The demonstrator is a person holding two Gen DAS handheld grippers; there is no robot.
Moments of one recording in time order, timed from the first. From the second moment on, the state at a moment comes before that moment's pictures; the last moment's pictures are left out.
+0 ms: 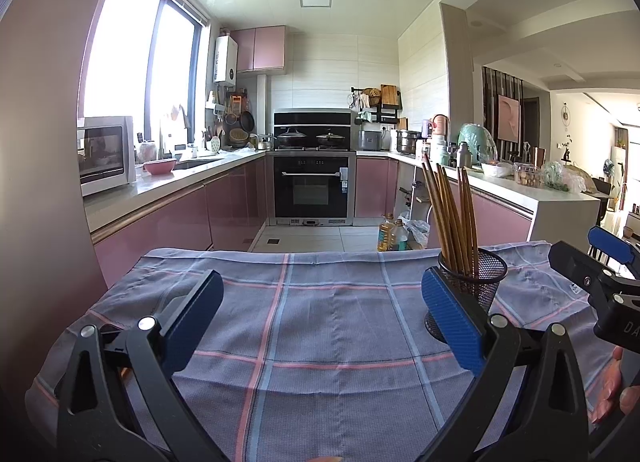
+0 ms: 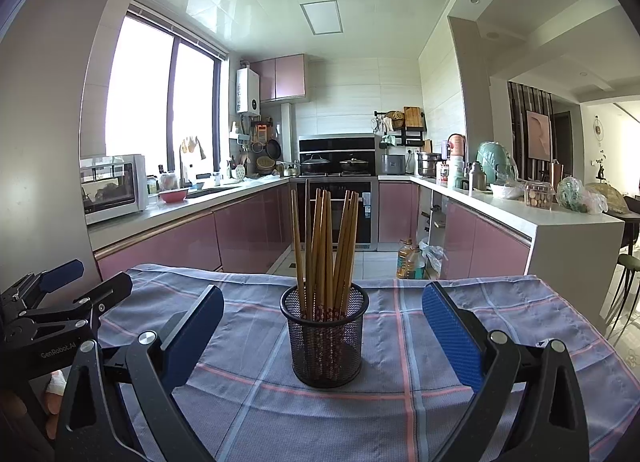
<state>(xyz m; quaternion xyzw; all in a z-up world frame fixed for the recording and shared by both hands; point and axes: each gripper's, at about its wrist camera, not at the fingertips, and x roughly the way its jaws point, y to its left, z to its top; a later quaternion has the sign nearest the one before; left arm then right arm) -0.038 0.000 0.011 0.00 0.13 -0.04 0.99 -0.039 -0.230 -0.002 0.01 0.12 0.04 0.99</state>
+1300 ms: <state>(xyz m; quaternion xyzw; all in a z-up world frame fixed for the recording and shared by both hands) -0.038 -0.001 0.011 0.00 0.13 -0.04 0.99 -0.036 -0.233 -0.006 0.01 0.12 0.04 0.99</state>
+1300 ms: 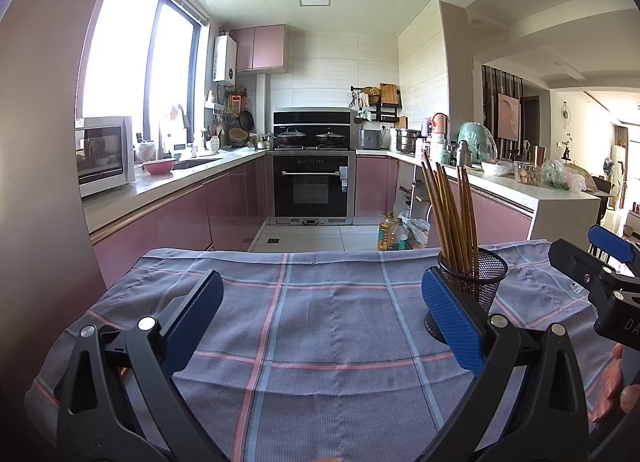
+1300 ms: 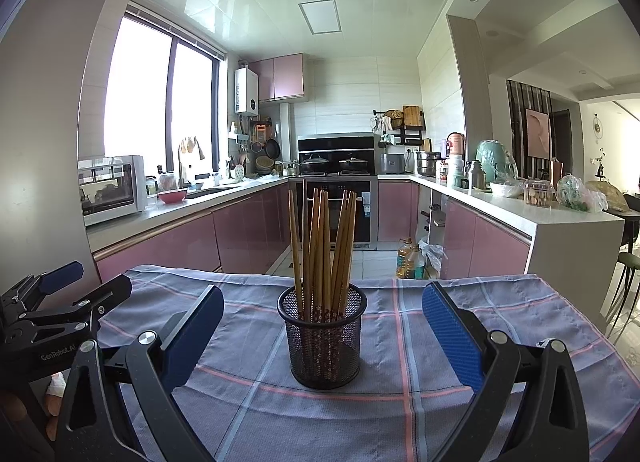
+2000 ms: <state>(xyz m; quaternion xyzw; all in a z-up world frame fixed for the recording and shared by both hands) -0.037 -0.002 0.010 0.00 0.13 -0.04 0.99 -0.036 -0.234 -0.005 0.01 0.12 0.04 0.99</state>
